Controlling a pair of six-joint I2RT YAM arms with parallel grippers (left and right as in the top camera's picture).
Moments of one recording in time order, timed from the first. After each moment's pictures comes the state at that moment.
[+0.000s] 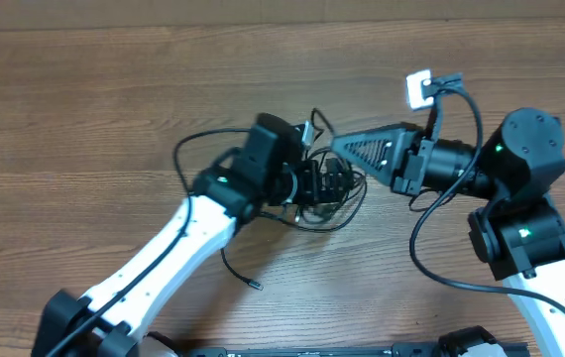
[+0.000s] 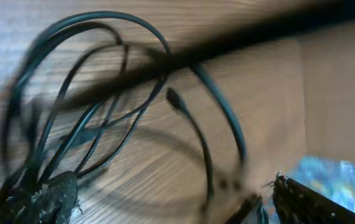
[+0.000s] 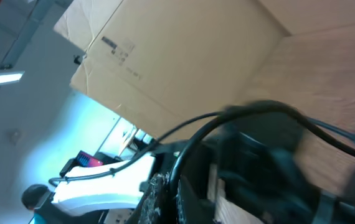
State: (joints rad) left arm -0.59 1.51 1.08 -0.41 0.44 -0.72; right arm 0.26 1.06 1.07 -0.01 -1.05 0.89
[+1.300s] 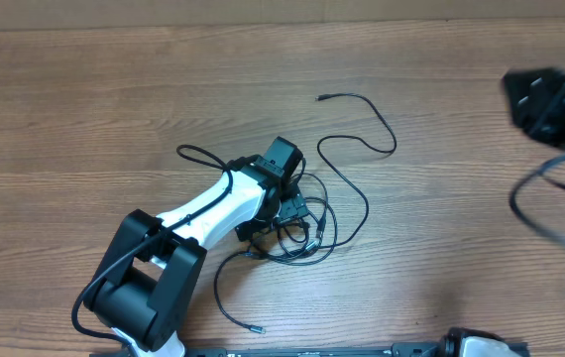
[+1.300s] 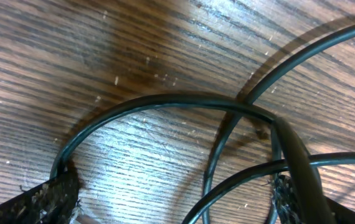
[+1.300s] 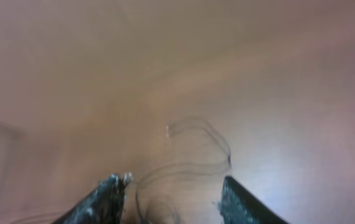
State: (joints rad) left arm -0.57 1.83 1.09 -0.71 0.05 -0.95; right arm -0.17 1.31 1.94 -1.34 -0.34 0.31
